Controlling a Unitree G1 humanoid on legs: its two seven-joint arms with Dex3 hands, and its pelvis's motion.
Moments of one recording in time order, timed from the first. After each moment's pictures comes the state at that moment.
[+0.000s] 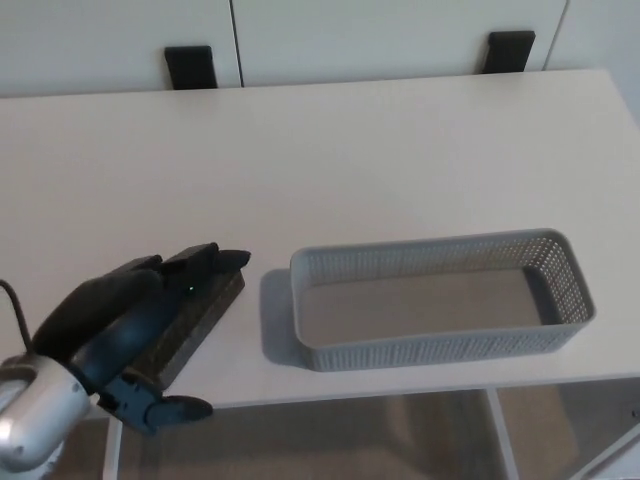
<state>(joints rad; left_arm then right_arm) 0.05 0.75 -0.31 -0.43 0.36 0.33 -0.20 0.12 -0.42 -0.20 1.28 0.04 -0.23 0.28</state>
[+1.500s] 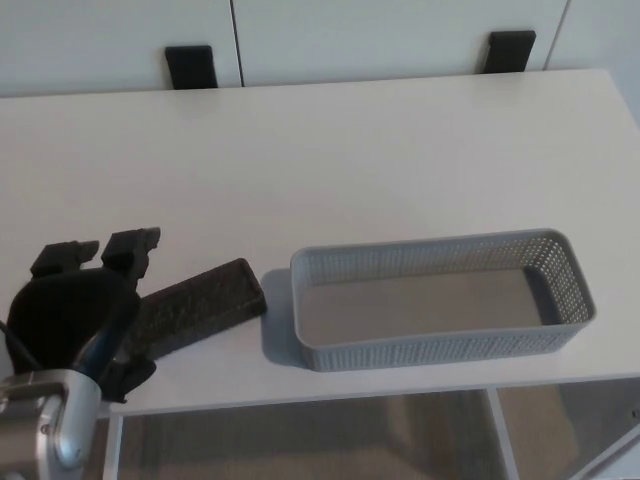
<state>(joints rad) 0.01 0.52 -0.30 -0.12 0.85 0.41 0.05 0.12 -0.42 -0.19 1.28 0.04 -0.23 0.25</state>
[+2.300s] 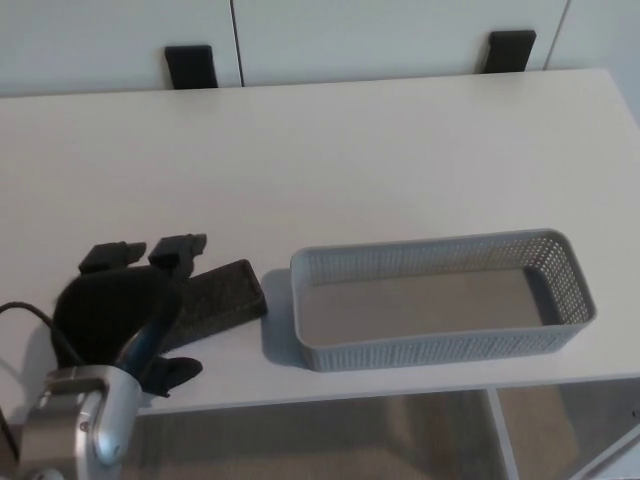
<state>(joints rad) -0.01 0.46 -0.36 -0.15 0.88 0.42 0.00 0.11 -0.42 -0.19 1.27 0.04 -0.23 0.26</state>
